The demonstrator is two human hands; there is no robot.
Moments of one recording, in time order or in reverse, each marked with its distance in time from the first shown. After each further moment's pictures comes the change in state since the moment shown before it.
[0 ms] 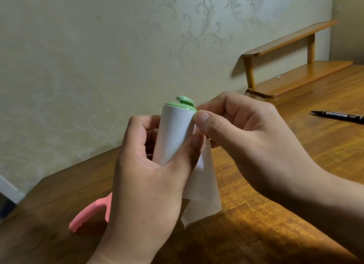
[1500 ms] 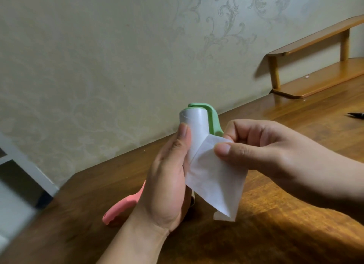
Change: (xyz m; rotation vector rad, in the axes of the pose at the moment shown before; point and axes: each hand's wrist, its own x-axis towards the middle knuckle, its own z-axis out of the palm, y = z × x) left_hand 0.021 -0.040 -0.018 -0.614 -0.324 -0.346; right_hand 0.011 0.012 -0.001 0.331 -0.432 0.237
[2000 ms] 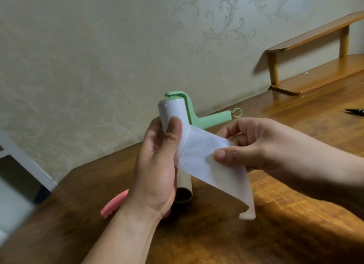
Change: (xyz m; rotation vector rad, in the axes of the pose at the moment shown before) left_hand 0.007 0.003 -0.010 0.055 0.176 0.129; right_hand 0.005 0.014 -0.008 -0.108 0.125 0.172
